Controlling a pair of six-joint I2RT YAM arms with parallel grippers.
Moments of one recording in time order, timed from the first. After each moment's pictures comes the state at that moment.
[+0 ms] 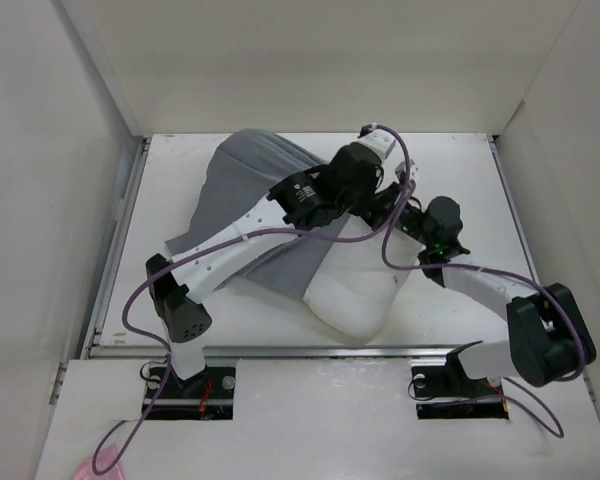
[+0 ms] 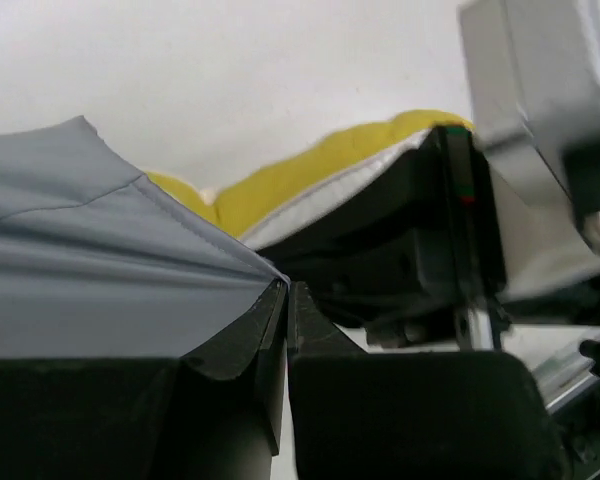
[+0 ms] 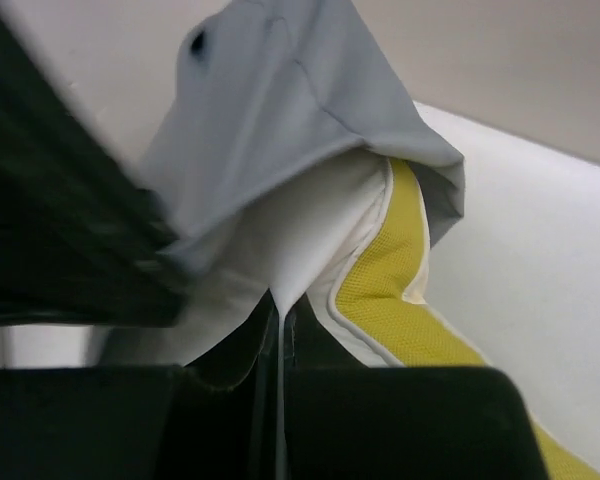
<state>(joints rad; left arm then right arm) -1.00 1.78 1.98 -0.76 -0.31 -0.27 0.36 1.36 0.69 0.83 -0.58 0.28</state>
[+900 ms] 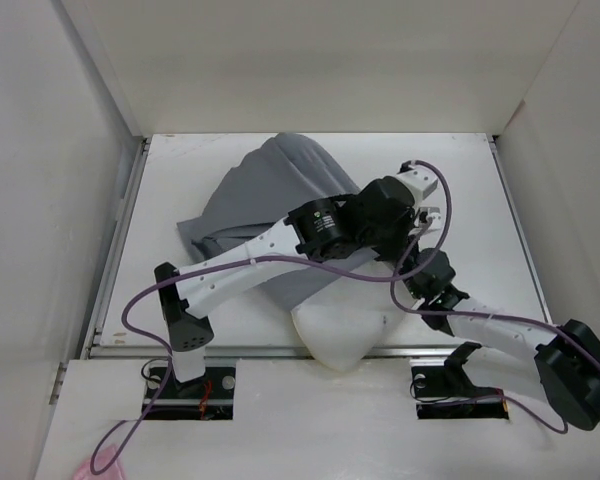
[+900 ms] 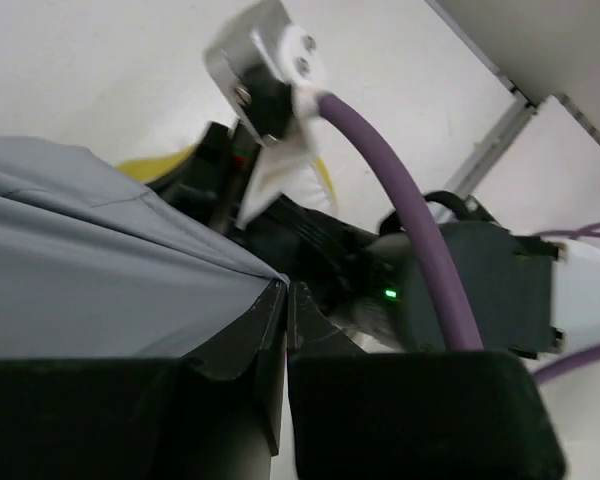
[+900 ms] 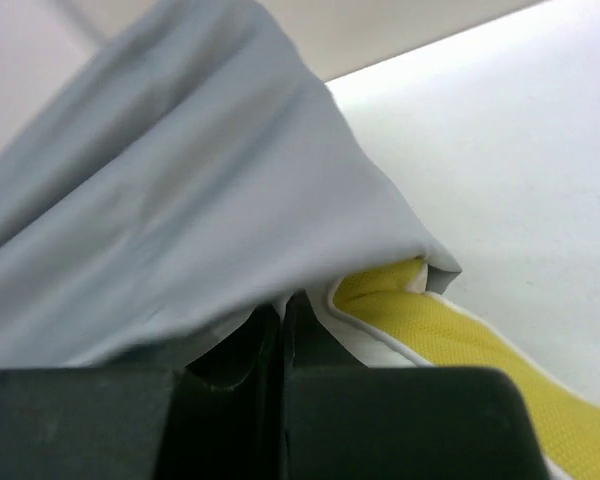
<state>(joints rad) -1.20 1.80 2.04 -0.84 -0.17 -0.39 0.66 1.07 0.34 0.81 0.22 0.58</state>
